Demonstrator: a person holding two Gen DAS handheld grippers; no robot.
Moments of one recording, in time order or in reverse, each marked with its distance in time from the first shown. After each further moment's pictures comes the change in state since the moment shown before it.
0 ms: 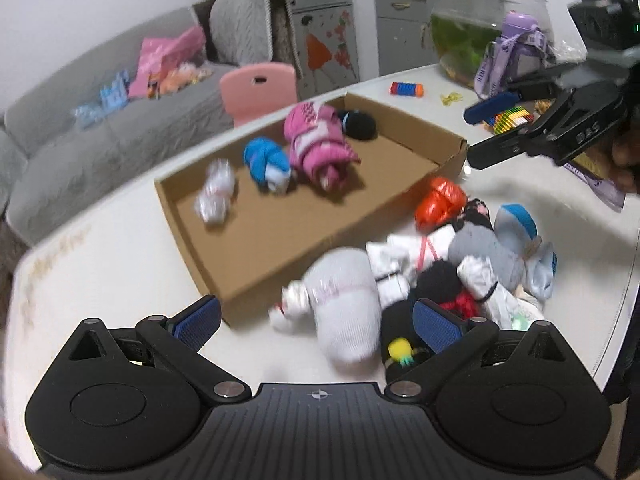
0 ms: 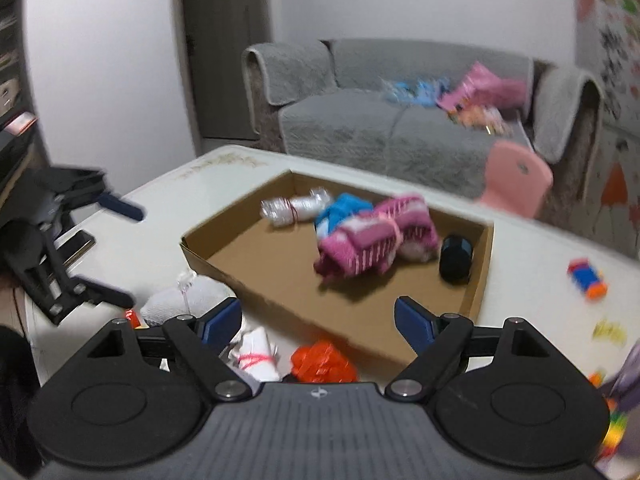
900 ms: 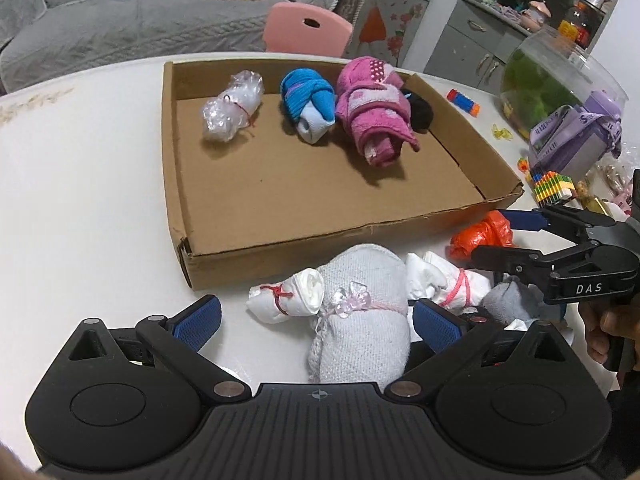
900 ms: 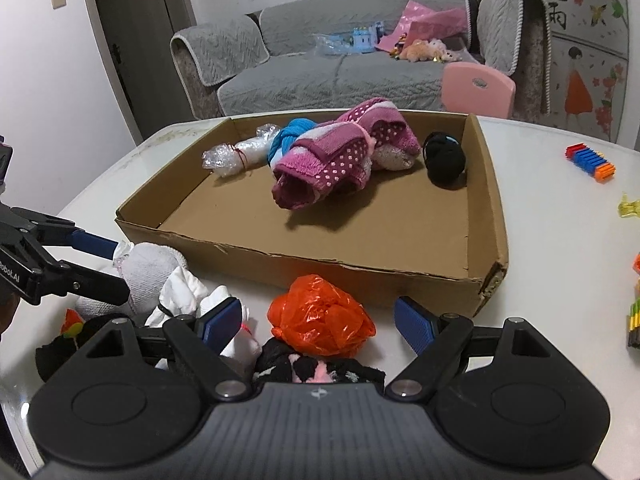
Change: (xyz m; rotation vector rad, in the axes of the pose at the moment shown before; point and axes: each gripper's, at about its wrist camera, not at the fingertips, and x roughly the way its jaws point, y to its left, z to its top) left arm 0.064 0.045 -0.007 -0.398 0.106 -0.140; right arm 0.051 0.004 -0.043 0.191 0.058 -0.079
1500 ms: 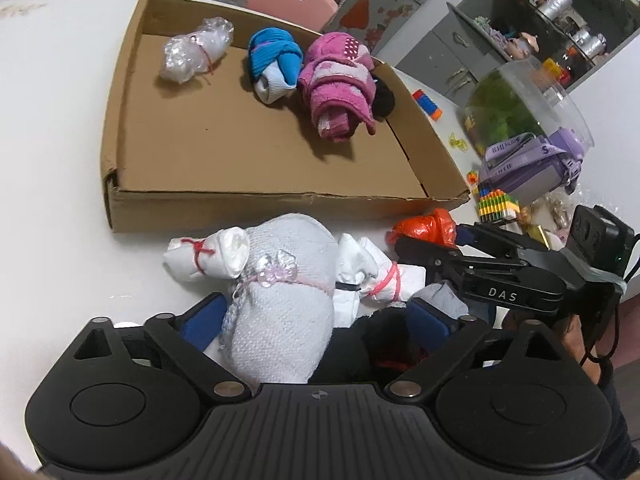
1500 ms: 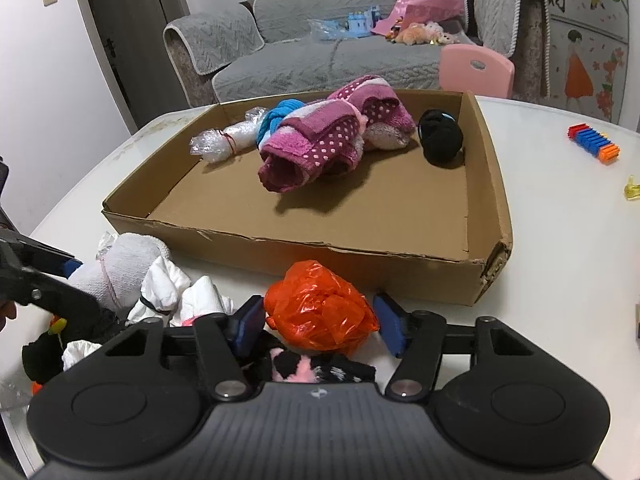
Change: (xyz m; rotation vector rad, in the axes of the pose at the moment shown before) left arm 0.013 -0.004 -0.005 -0.174 0.068 -0.221; right arm 0.009 -0.006 -0.002 0.017 0.043 -0.004
